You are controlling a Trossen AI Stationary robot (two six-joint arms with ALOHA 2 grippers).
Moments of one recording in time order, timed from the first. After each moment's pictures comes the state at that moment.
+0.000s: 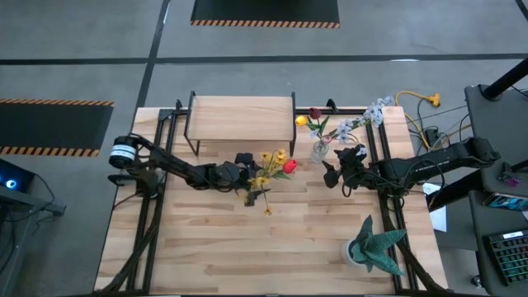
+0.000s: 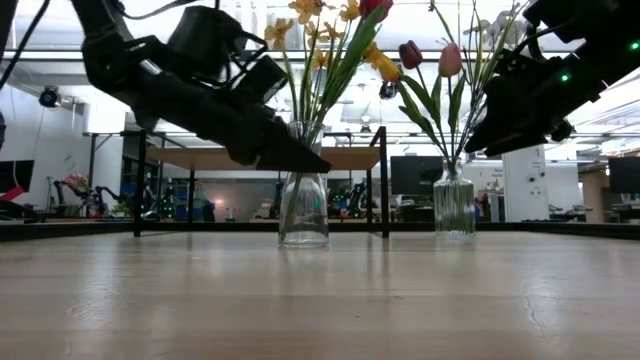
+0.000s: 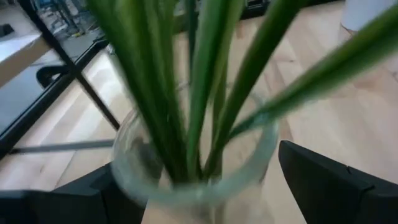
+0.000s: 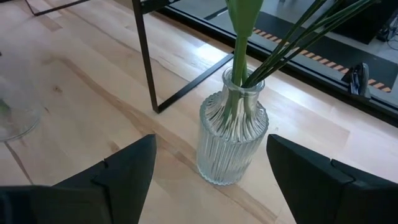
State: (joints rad) left arm -0.02 1.68 0.63 0.73 -0.17 0.17; right arm 0.15 0.92 0.41 -0.30 0.83 0.67
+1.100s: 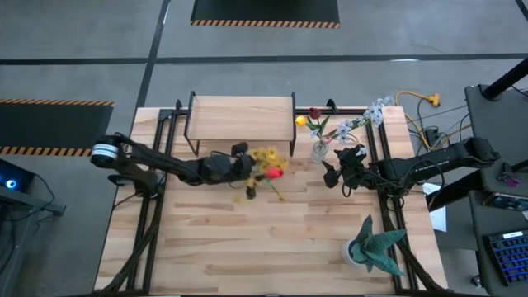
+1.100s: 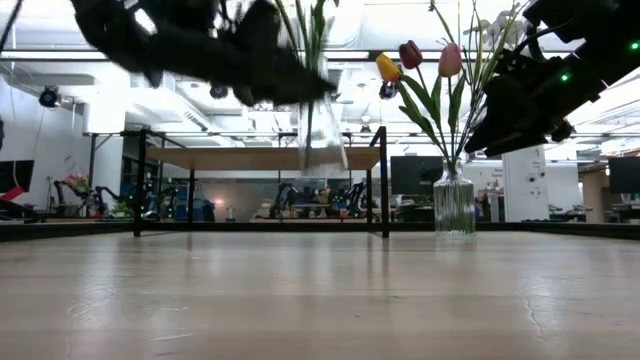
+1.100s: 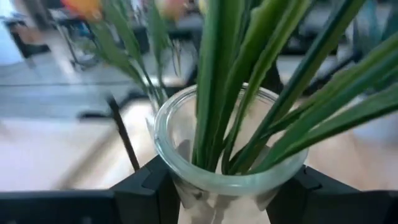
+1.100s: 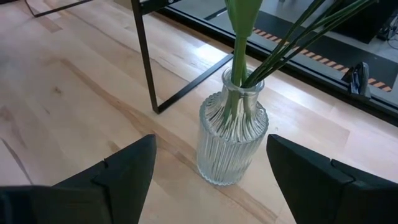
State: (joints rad) left arm -0.02 1.50 0.68 0.71 -0.23 0.06; right arm 0.15 0.92 0.41 -0.30 0.83 0.67
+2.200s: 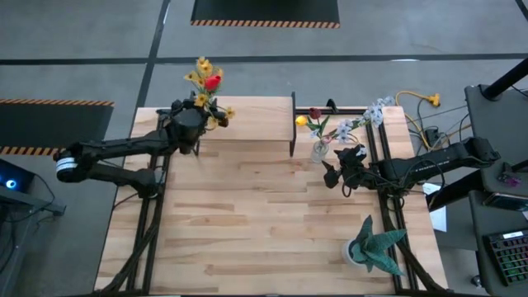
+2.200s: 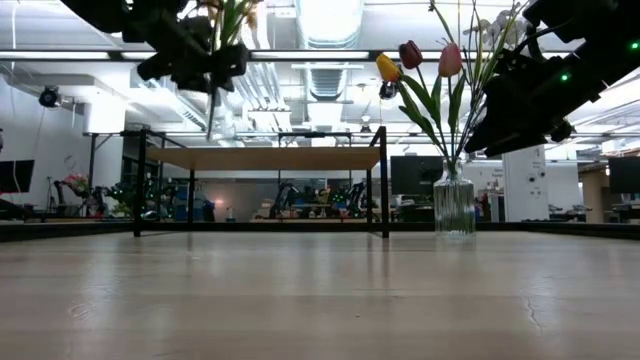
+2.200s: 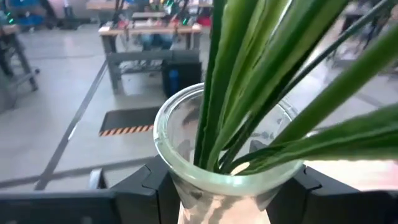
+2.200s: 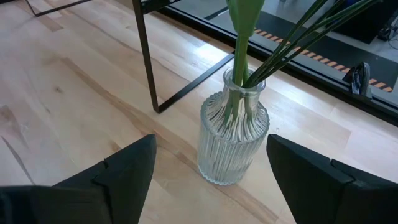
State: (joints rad) left arm 0.37 1.07 0.75 0.14 -0.92 -0.23; right arm 0.15 0.92 0.41 -0.30 0.83 0.67
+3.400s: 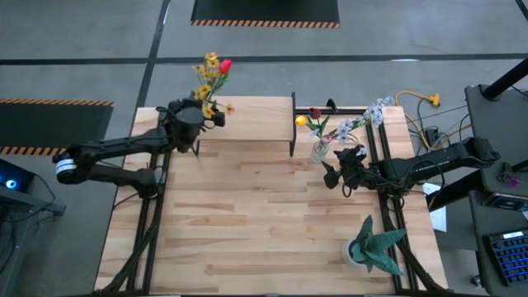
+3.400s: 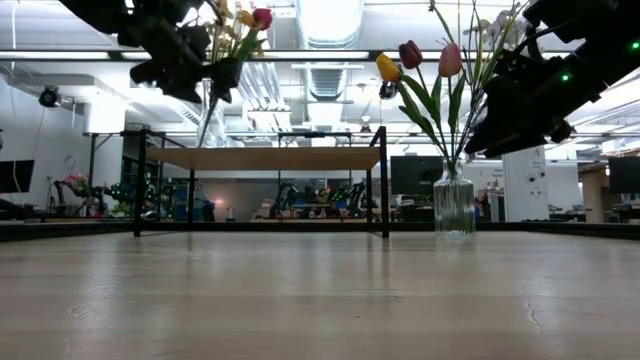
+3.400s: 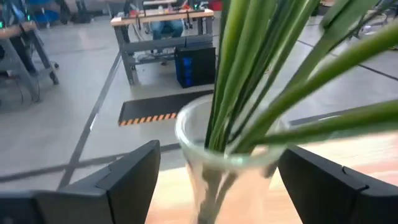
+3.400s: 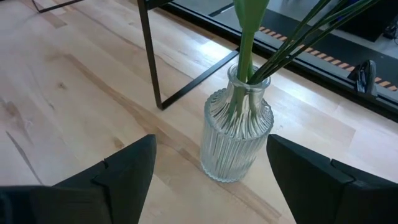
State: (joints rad) left arm 0.41 1.06 0.76 0.01 -0.92 -0.25; right arm 0.15 0.92 0.41 -0.30 0.81 0.67
